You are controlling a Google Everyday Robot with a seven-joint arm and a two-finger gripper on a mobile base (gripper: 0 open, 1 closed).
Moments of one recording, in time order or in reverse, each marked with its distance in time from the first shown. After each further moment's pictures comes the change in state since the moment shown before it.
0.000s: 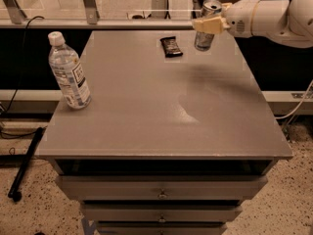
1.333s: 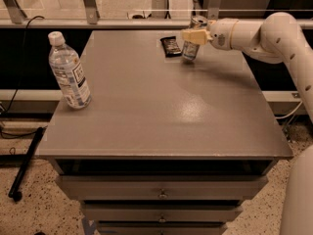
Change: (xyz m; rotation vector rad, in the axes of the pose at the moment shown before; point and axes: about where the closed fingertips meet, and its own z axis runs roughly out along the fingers) arm 0.052 -0.017 0.059 0.003 -0.051 0.155
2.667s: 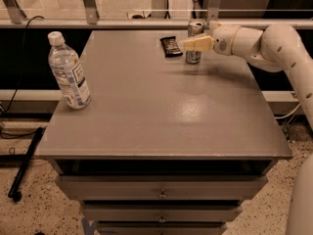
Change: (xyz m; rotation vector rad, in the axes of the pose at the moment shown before) arm 0.013 -0.008 -0.002 0.023 -0.049 0.030
